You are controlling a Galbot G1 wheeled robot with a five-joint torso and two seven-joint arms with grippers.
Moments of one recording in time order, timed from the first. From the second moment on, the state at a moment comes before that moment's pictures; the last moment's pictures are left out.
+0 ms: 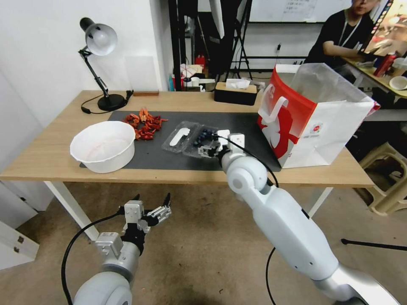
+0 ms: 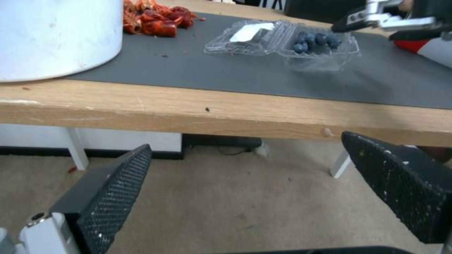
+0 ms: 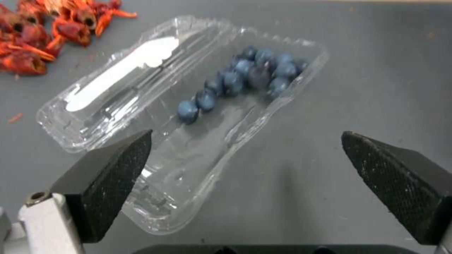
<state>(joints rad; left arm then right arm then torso) 1.69 -1.30 -0.42 -2.27 -0.39 0.25 -0.18 -0.63 1.30 -0.11 1.79 0.86 -0.74 0.70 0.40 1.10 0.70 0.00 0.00</state>
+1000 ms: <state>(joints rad) 1.68 -1.29 -0.42 -2.25 -0.40 0.23 -0.19 -0.60 1.33 -0.14 1.69 0.95 -0.73 0.78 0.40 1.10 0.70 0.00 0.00</state>
